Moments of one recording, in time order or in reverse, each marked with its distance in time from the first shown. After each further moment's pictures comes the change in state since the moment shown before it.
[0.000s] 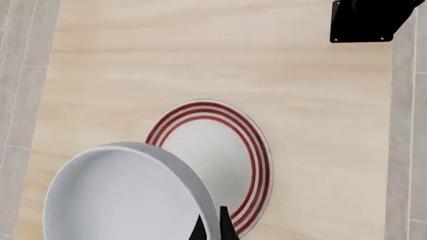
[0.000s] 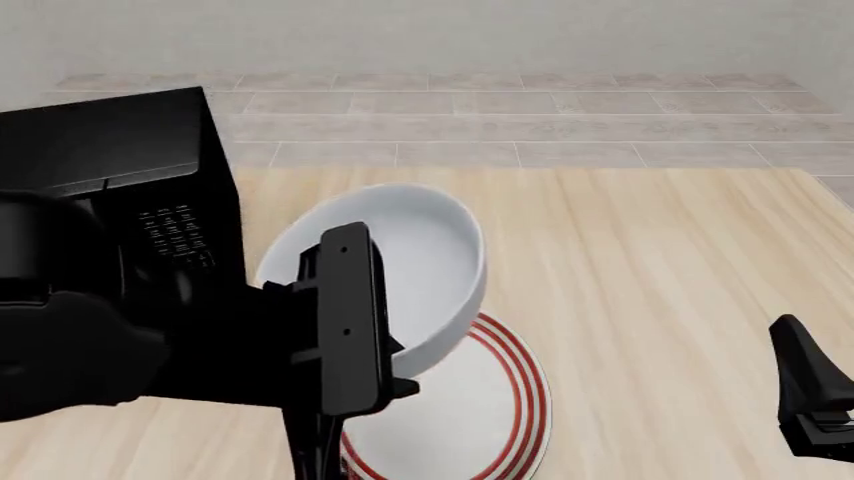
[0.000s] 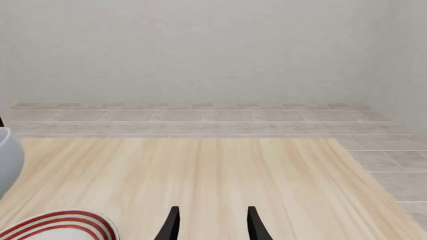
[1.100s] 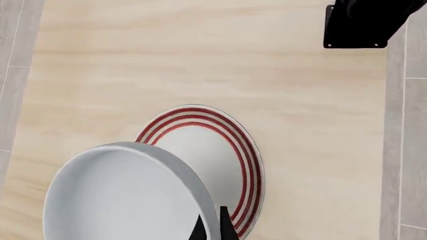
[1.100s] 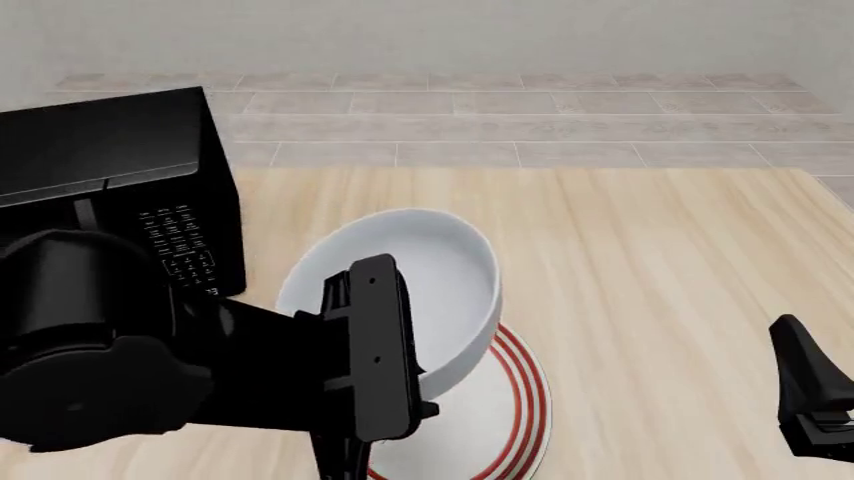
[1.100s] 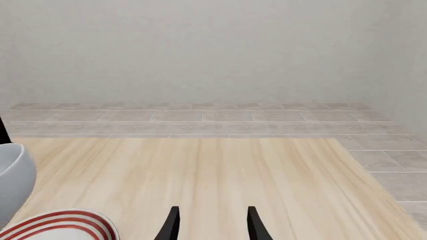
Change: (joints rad) left arm -0.036 0.049 0.043 -0.089 -0.047; right arm 0.000 0.000 0.000 0.000 0.000
